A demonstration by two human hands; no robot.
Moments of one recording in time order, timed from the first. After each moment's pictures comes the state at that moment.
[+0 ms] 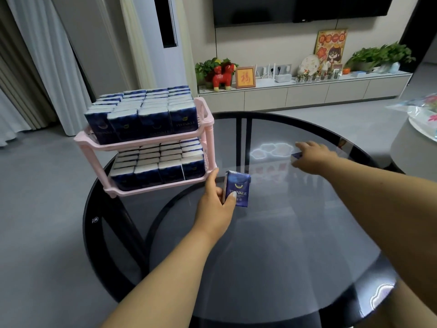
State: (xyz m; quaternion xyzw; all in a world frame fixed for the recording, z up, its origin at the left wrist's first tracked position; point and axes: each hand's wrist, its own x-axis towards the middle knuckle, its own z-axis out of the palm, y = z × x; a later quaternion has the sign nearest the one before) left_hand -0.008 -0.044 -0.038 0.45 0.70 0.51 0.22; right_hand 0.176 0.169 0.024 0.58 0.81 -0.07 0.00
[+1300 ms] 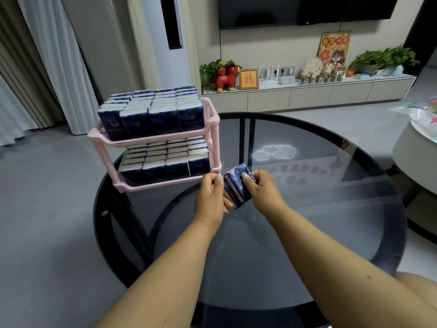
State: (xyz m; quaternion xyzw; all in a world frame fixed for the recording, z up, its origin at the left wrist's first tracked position) left_hand -0.012 -0.047 -0.030 0.35 0.65 0.62 0.27; right_hand 0.092 0.039 -0.029 0.42 0.71 -0.44 -0.35
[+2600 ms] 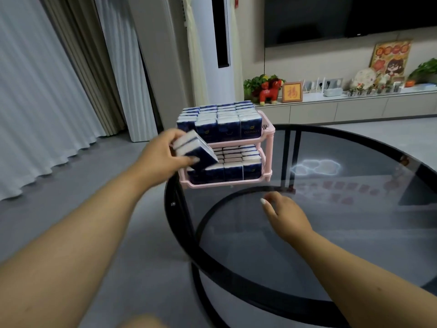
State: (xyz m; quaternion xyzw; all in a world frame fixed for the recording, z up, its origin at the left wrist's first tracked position) left_hand -0.161 -0.194 0.129 0.50 0.76 0.41 0.06; right_hand 0.067 -0.033 -0.039 0.38 0.86 -0.23 -0.24
